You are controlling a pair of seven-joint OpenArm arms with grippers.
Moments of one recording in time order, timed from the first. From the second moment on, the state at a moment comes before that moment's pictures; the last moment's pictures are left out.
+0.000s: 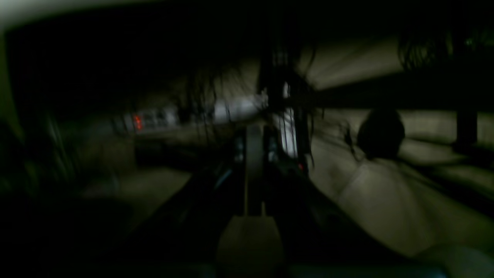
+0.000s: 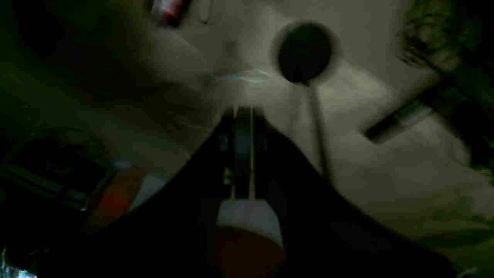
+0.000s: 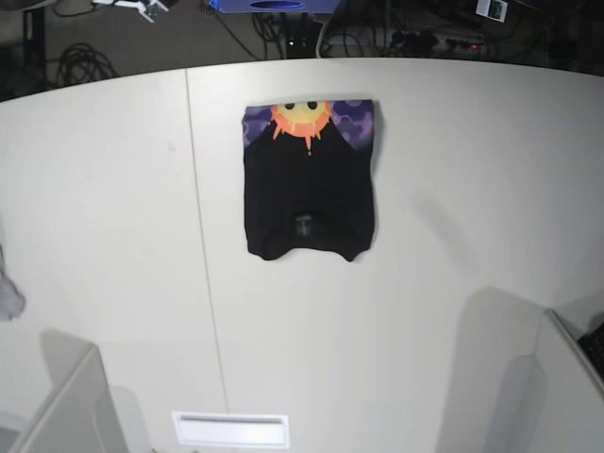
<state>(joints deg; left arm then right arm) 57.8 -5.7 -29.8 91.7 -10.0 -39.2 12.7 -50.8 20.5 -1.2 91.9 1.0 28.2 -42.9</state>
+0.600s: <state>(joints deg) 35.2 -6.7 -29.6 52.4 10.6 -39.1 11.9 -26.5 10.6 -13.8 36.7 1.2 19.7 -20.4</state>
